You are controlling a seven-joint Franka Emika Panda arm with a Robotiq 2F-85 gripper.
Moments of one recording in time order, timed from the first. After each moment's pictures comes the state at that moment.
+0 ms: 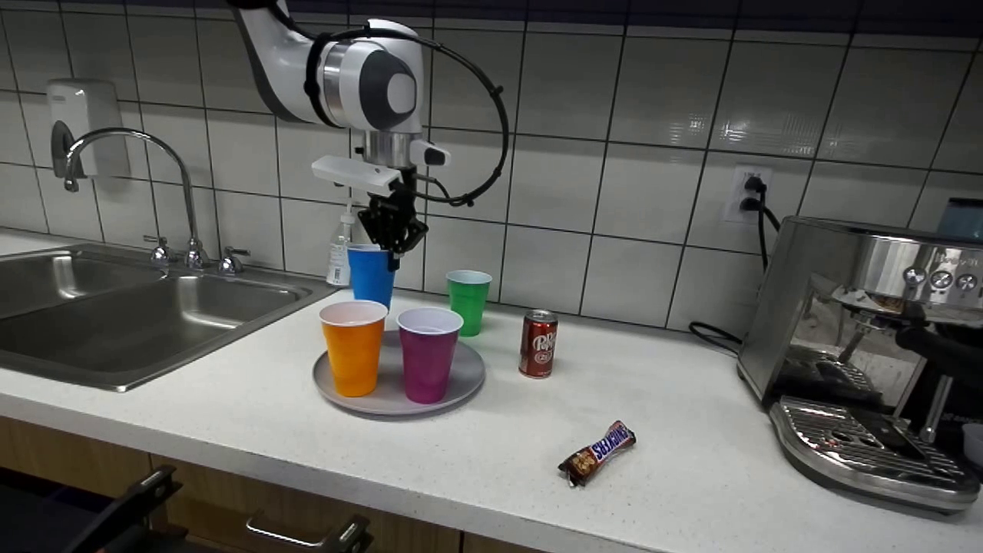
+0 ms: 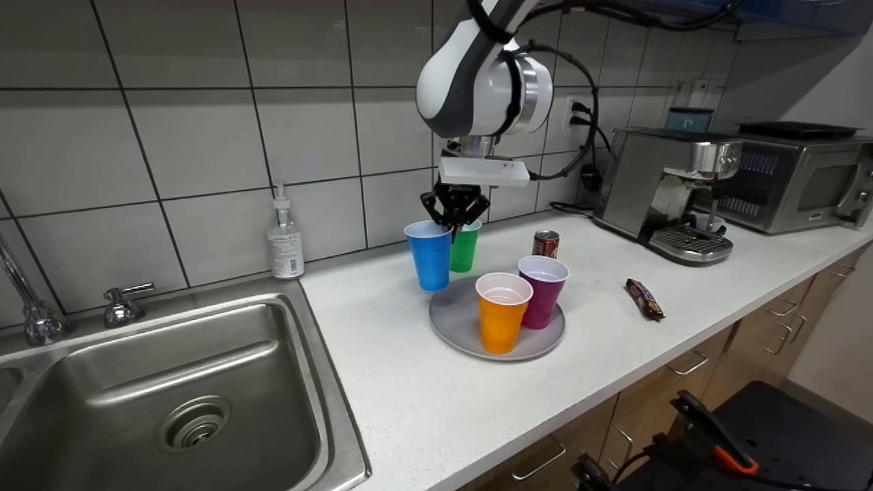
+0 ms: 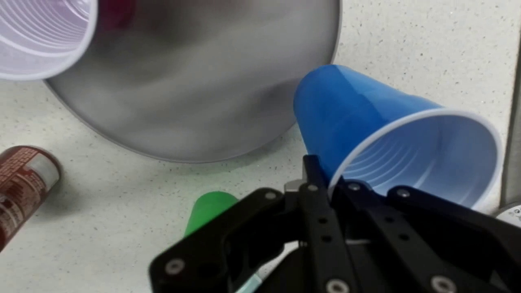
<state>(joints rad) 0.08 0.26 -0.04 -2.17 0.09 2.60 0.18</state>
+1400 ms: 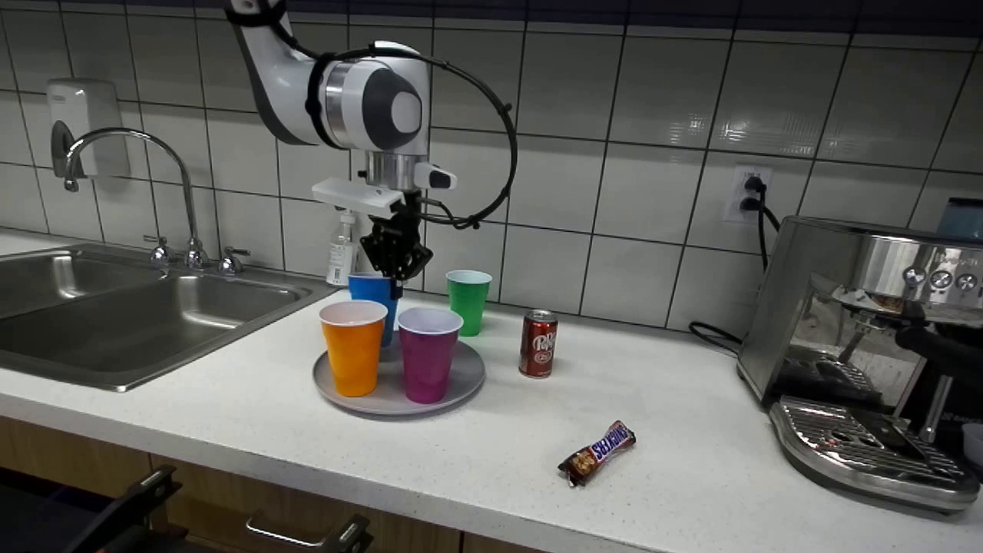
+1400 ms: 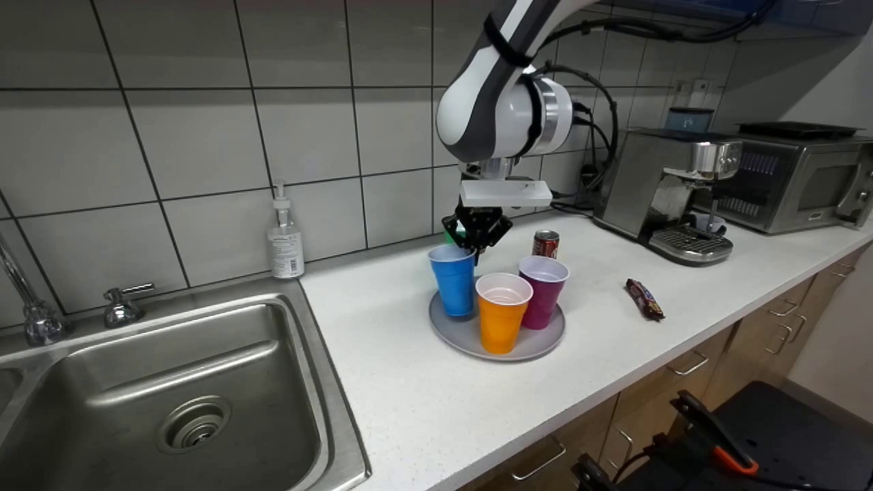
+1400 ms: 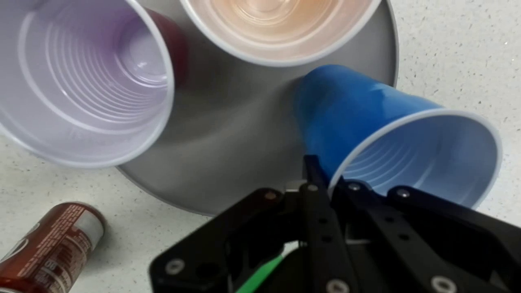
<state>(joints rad) 0.08 0.26 -0.07 -2.26 0.06 2.61 0.19</state>
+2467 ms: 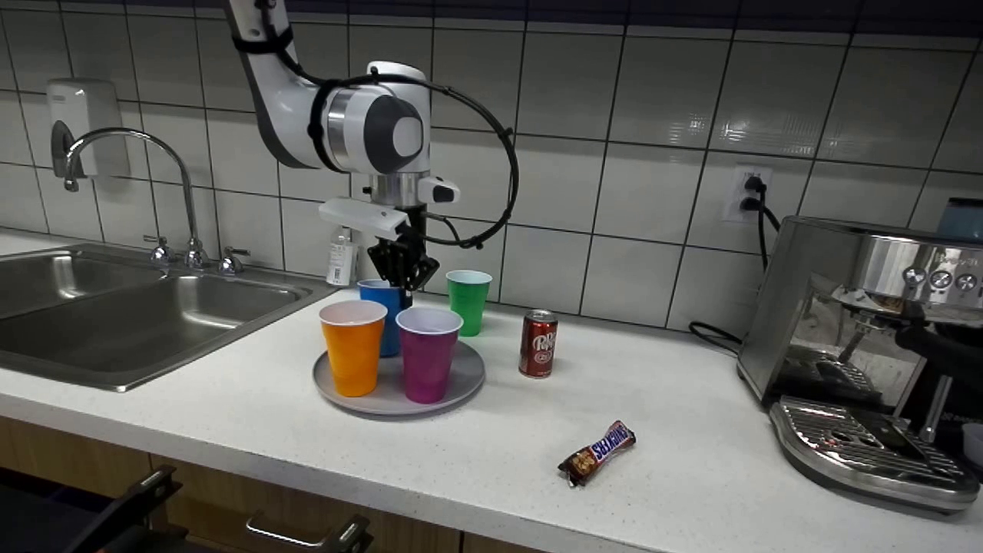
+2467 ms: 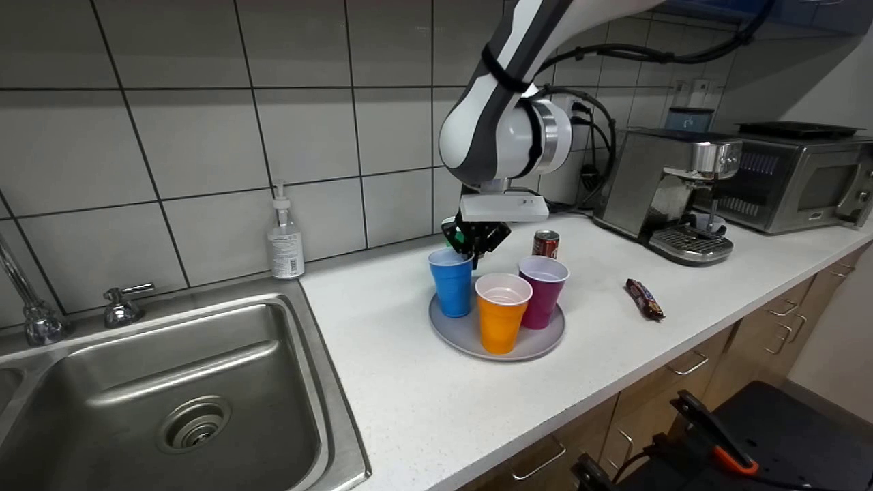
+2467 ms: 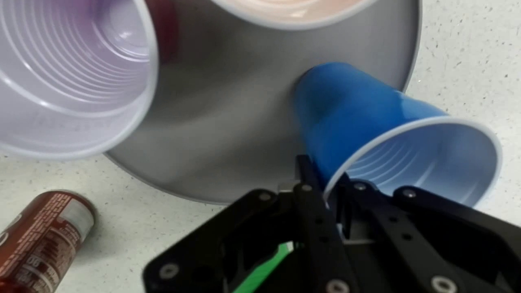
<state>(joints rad) 0.07 0.32 -0.07 -2.27 0.06 2.75 0.19</state>
